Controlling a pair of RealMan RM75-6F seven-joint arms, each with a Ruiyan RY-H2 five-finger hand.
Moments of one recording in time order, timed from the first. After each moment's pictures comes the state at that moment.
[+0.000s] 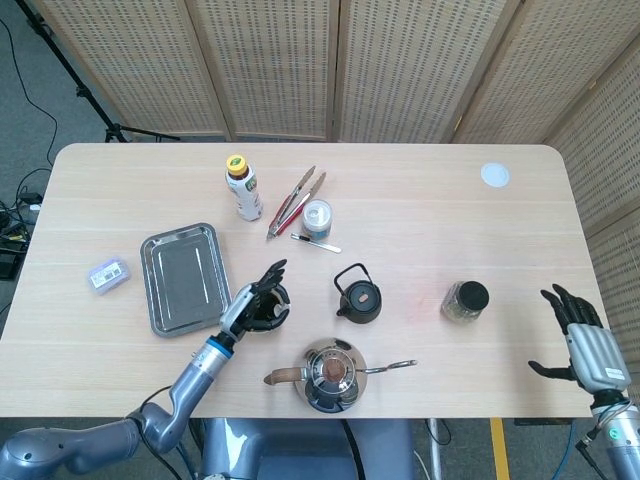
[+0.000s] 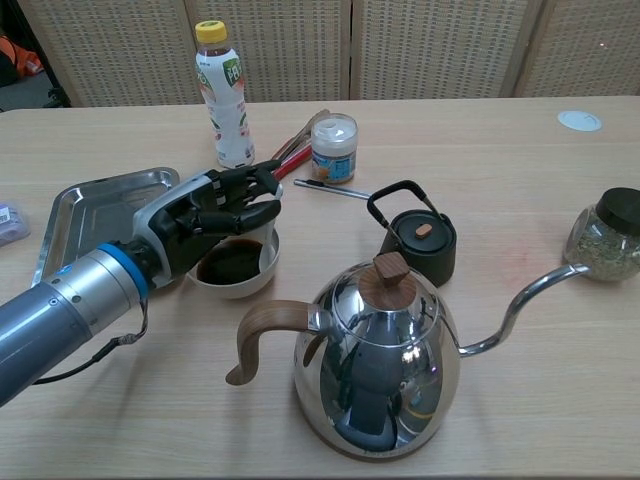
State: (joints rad) left arm -0.63 -1.95 -0.10 -1.03 1.50 1.08 -1.30; right arm 0.15 -1.08 0.05 -1.59 -1.40 1.26 0.18
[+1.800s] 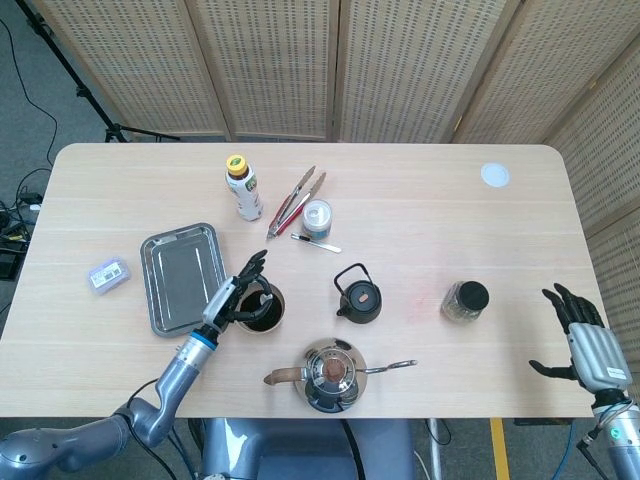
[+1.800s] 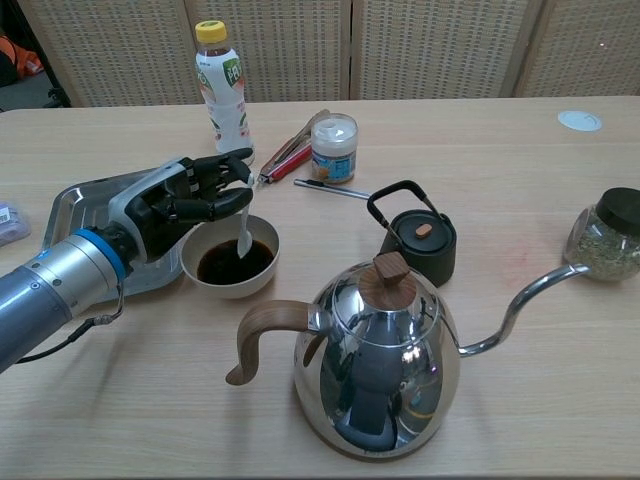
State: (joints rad) left arm -0.63 -1.94 -0.11 -0.94 1.49 1.08 -1.31; right arm 0.15 -1.07 0.05 -1.59 -1.39 1.25 0.18
